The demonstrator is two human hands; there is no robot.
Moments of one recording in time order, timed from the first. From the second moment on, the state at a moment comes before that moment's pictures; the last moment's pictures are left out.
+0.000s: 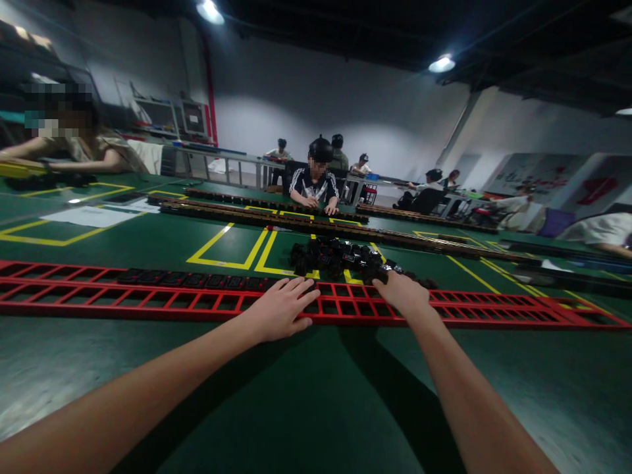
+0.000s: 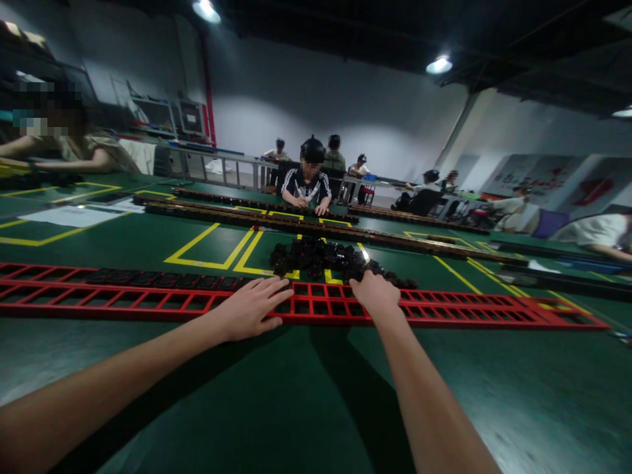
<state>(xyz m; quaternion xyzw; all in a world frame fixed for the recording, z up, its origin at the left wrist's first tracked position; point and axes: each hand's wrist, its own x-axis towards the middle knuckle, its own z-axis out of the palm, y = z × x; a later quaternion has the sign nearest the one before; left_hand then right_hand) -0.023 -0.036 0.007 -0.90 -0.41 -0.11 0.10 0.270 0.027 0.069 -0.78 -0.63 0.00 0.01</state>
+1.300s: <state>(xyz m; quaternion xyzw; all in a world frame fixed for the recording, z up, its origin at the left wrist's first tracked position) -0.023 -0.035 0.004 -0.90 -0.41 -0.11 0.09 0.256 0.049 0.019 -0.60 -0.79 0.00 0.12</state>
